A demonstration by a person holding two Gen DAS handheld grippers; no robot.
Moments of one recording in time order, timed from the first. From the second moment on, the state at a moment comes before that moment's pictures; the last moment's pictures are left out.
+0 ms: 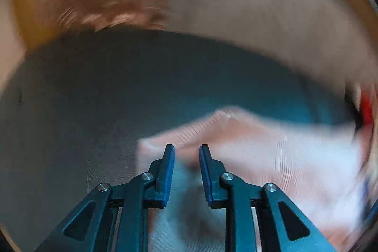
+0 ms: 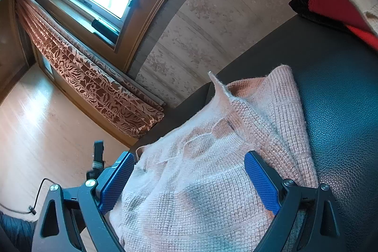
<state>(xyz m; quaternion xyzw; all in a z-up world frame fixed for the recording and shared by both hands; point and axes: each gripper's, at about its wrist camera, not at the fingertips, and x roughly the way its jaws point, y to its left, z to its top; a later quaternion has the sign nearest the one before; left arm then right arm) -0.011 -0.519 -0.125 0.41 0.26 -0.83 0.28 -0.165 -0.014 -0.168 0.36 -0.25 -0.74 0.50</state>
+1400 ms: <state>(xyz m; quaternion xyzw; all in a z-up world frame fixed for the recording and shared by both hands) 0.007 -0.502 -0.118 0.40 0.08 -0.83 0.39 -0.245 -0.097 -0.087 0.43 0.01 -0.84 0.34</state>
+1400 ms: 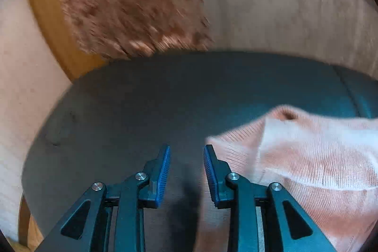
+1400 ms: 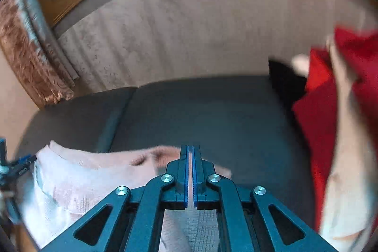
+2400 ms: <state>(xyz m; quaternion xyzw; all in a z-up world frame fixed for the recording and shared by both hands) -0.009 -0.391 -0.132 0.45 -0.01 -0.89 0.07 -0.151 -0.161 -0.108 0.42 0.23 -0.75 0.45</state>
